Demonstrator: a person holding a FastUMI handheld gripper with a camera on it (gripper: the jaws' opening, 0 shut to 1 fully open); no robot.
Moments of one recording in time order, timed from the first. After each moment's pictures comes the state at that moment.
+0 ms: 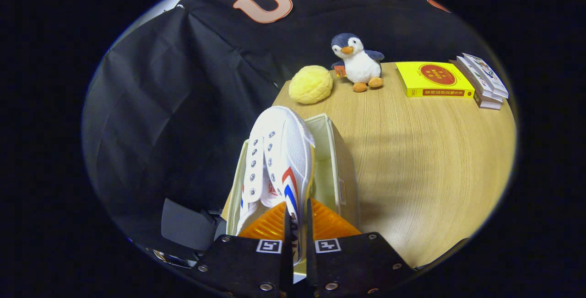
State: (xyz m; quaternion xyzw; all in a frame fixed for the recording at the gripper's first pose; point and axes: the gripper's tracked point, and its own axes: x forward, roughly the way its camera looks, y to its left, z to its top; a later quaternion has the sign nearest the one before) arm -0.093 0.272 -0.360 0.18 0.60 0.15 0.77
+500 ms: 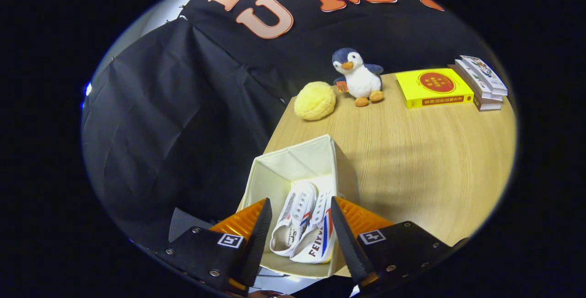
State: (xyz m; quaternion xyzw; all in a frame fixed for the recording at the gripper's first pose) arm -0.065 0.244 -0.317 0.22 0.53 0.15 0.81
